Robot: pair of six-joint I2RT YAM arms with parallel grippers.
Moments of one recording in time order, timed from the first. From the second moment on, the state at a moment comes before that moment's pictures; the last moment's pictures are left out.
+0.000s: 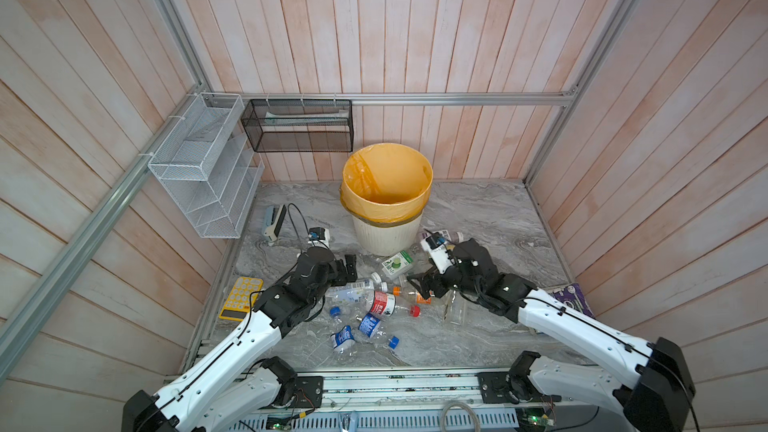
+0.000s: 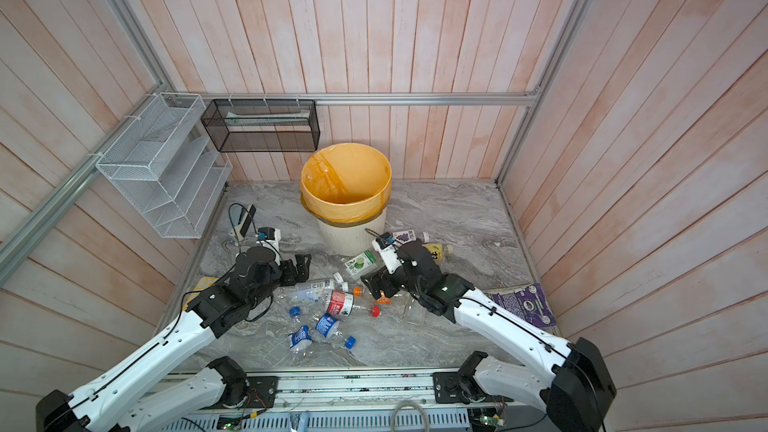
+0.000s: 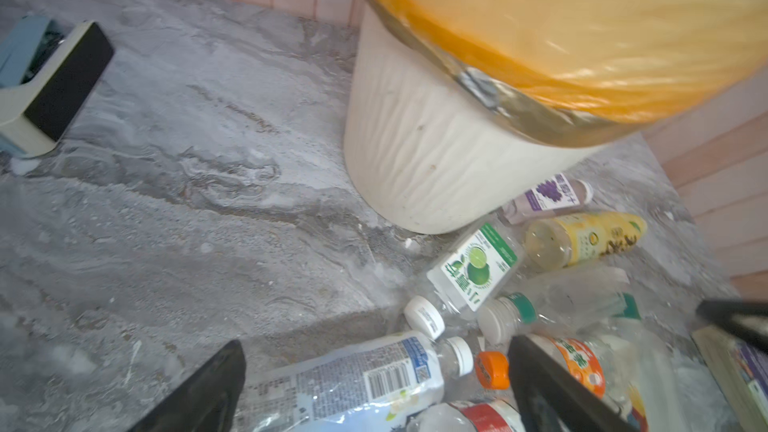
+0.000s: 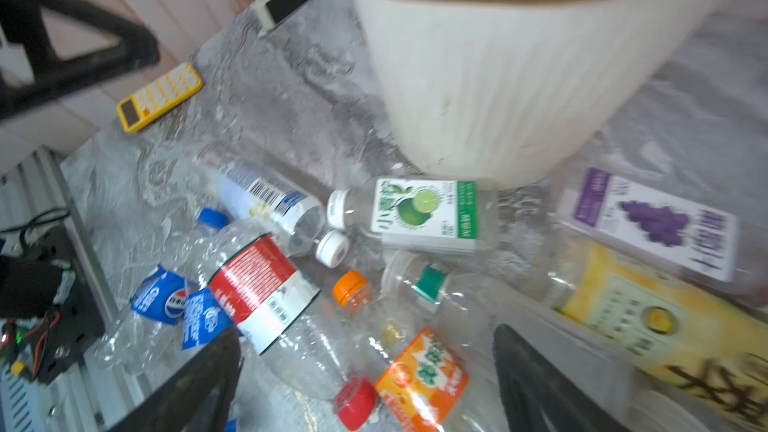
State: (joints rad) left arm -0.55 0.90 0.72 -0.42 -0.24 -0.53; right arm 0.84 1.16 0.77 -0.26 -0.12 0.14
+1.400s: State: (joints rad) left arm -0.43 0.85 0.65 -0.44 -0.11 -0.59; right arm 1.01 1.60 0.92 -0.31 -0.11 -0.24
